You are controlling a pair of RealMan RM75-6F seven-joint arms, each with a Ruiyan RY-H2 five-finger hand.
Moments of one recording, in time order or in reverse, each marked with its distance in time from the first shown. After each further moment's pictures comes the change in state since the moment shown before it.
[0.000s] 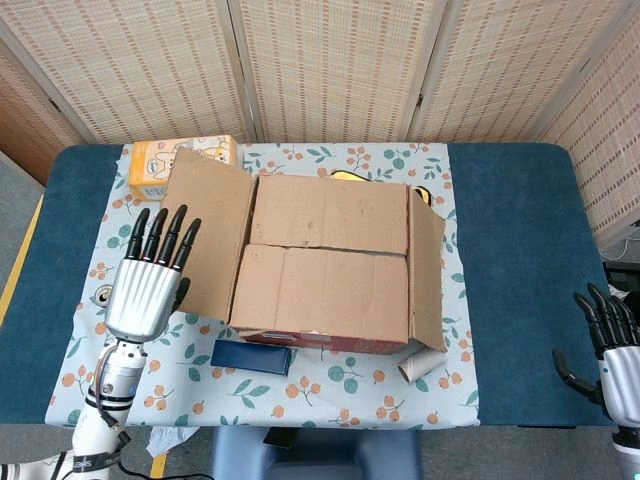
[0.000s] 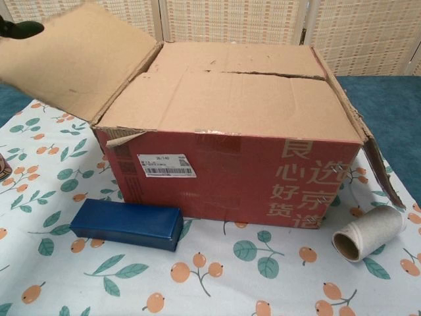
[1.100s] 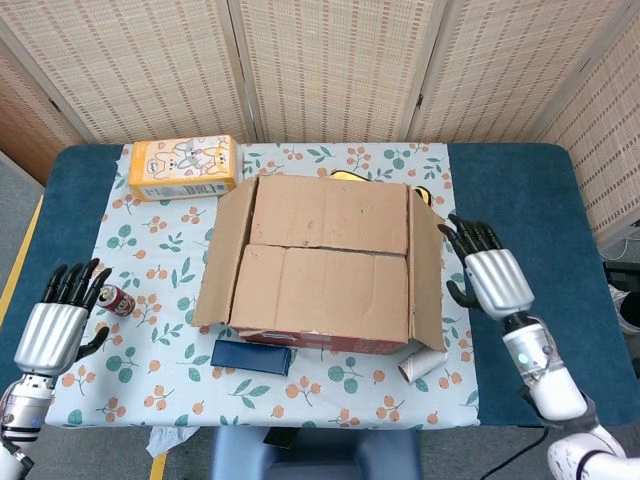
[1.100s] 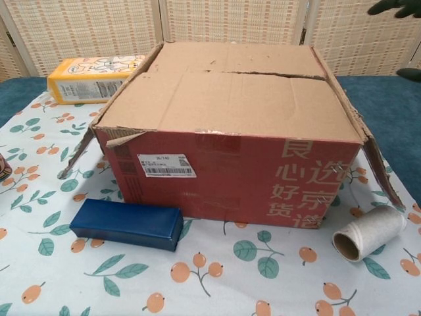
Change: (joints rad) left arm 0.283 0.174 0.171 0.348 0.112 -0.105 -0.670; right arm 0.498 0.092 0.236 -0.422 0.512 -0.655 -0.577
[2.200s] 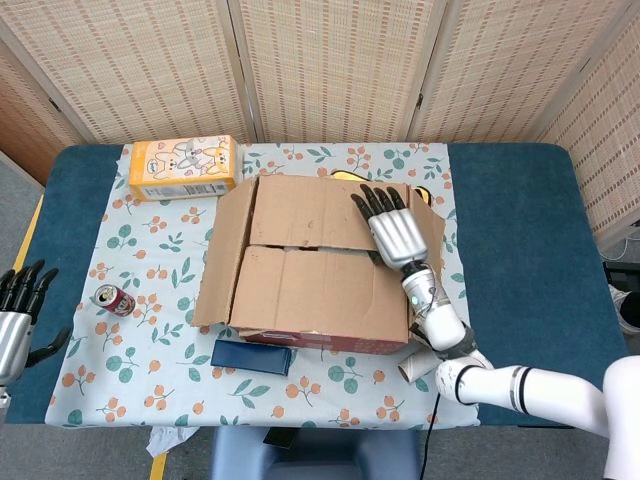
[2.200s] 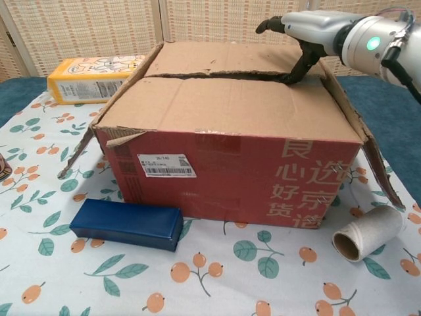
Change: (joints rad) left arm 0.117 -0.059 -0.063 0.312 0.079 0.078 -0.401; right arm 0.447 -0.397 0.023 0.402 0.326 -0.038 -0.270
